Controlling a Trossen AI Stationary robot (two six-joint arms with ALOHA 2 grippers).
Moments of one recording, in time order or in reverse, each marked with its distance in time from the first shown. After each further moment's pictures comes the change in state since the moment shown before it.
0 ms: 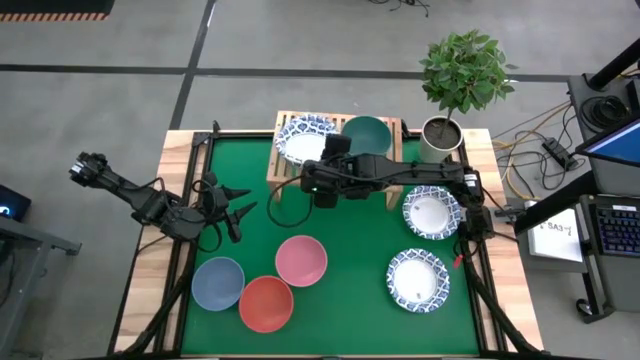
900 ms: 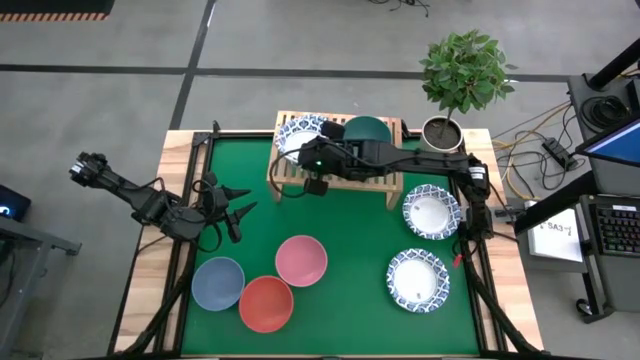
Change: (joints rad) left arm 0.000 0.000 0.000 -0.001 0.000 0.000; right arm -0.105 -0.058 -0.136 0.319 -0.200 -0.066
